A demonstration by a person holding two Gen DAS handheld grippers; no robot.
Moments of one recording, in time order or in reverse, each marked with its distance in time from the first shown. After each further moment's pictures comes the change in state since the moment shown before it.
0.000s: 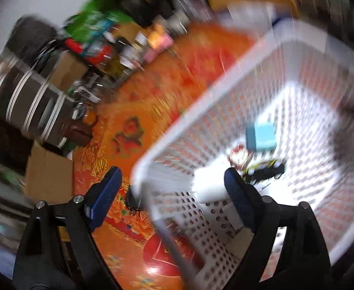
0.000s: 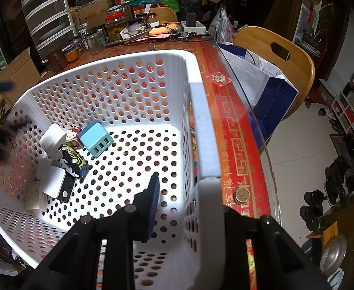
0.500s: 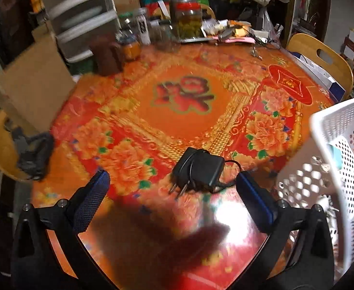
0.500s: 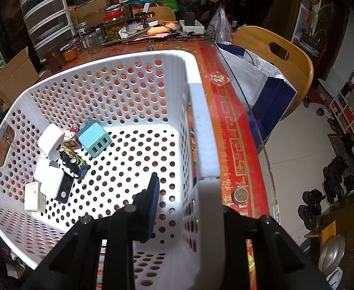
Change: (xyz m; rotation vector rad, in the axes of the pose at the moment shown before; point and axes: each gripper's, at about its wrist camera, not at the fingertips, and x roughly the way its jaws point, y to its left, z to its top) left arm 0.126 0.170 -0.124 -0.486 0.032 -0.125; right arm 0.000 -0.001 0.004 -0.003 0.003 -0.007
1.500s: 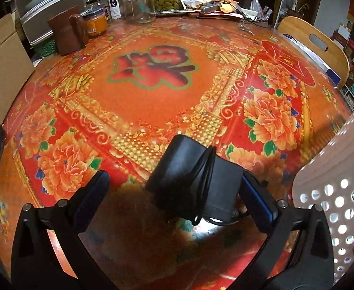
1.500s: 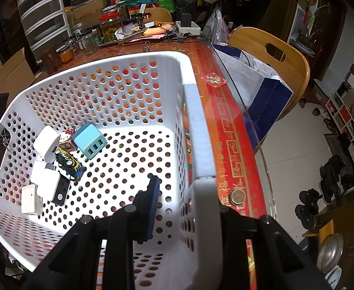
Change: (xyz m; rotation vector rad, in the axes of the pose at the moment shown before) left arm 0.089 -0.031 -0.014 0.025 0.069 -0.103; right arm 0.000 -0.004 0.001 0.006 -0.003 -0.026
